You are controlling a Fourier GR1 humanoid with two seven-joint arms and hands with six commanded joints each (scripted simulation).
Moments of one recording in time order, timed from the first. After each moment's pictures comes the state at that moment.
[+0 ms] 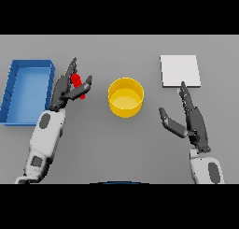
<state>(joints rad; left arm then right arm) -0.52 0.04 0.08 -0.89 -0.14 0.02 -0.18 0.07 -0.06 0.11 -1.70 0.19 -0.02 -0.07</state>
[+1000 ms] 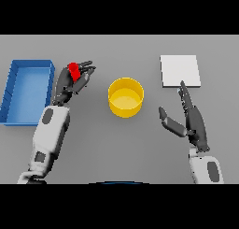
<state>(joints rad) -0.57 0.01 0.11 -0.89 -0.06 0.04 -0.24 0.05 -0.06 0.11 -1.68 0.19 -0.02 -0.08</state>
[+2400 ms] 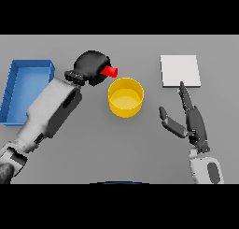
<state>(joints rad) -0.86 0.24 -0.47 -0.96 -0.81 -0.21 0.08 0.06 -0.07 0.12 -1.71 0.22 -0.02 -0.06</state>
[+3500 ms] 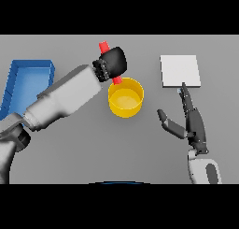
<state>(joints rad) -1.19 0.25 -0.93 -0.76 -1.30 -0.32 -0.21 0.08 -0.03 0.11 -1.70 0.20 -0.04 -0.09</state>
